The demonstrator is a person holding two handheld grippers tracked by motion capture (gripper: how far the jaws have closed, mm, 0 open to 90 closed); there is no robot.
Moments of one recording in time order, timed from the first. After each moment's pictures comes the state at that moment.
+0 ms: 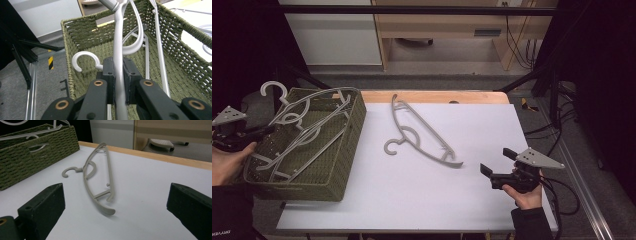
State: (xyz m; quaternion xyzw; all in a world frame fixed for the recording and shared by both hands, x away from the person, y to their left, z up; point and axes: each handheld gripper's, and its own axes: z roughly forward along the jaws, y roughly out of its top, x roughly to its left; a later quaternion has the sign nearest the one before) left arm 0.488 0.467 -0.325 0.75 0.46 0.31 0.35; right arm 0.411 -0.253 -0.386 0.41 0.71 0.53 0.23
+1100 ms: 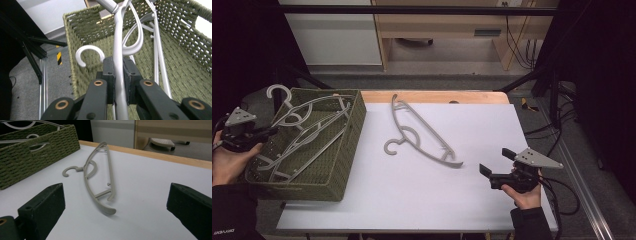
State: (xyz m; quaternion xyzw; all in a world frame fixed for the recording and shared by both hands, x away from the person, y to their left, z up) left arm 0.497 0.453 -0.335 0.76 0.46 0.33 0.31; right arm 0.413 -0.251 -0.387 0.41 0.71 0.53 0.23
